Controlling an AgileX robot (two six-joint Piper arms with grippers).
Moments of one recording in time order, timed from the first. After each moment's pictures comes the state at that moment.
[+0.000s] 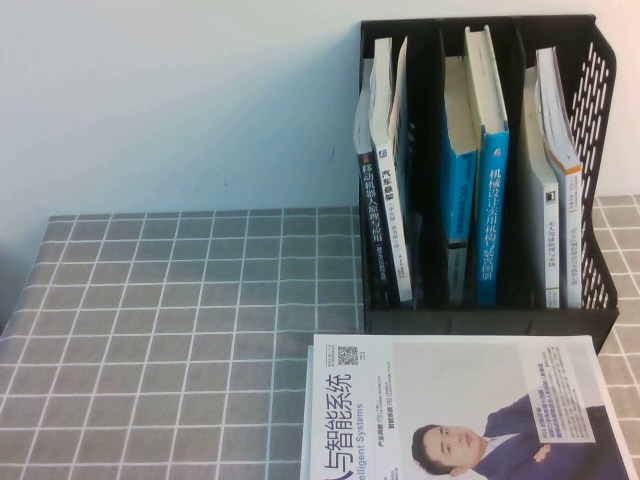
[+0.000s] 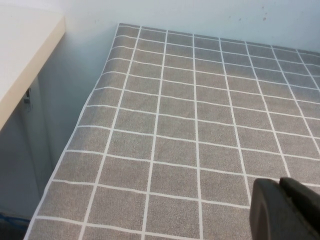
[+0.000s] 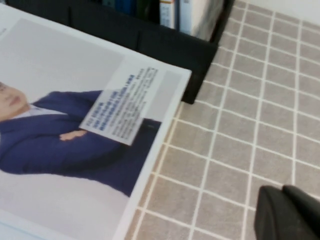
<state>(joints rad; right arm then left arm) 0.37 0.28 -0.25 -0.28 0.64 0.12 0.01 -0.01 0.01 -0.02 0.38 -0.18</state>
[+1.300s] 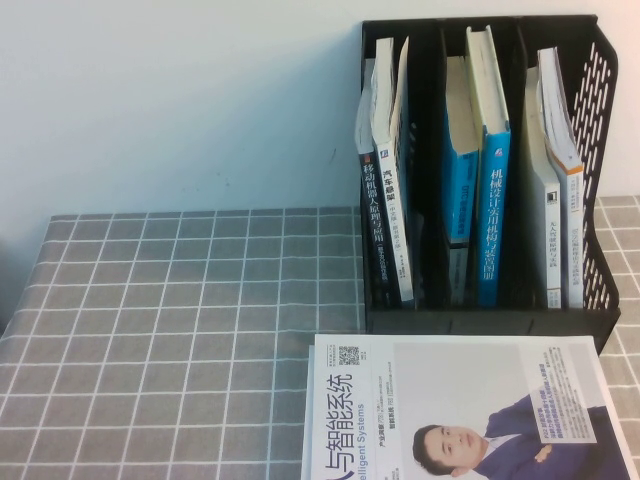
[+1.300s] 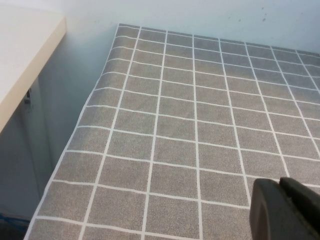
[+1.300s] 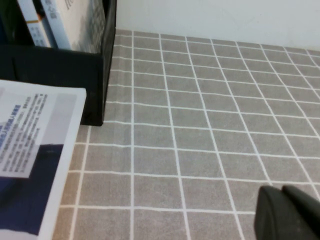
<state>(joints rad) -0.09 -0.01 0.02 -0.07 0.42 -0.10 0.01 -0.01 0.01 -0.02 0.38 -0.18</state>
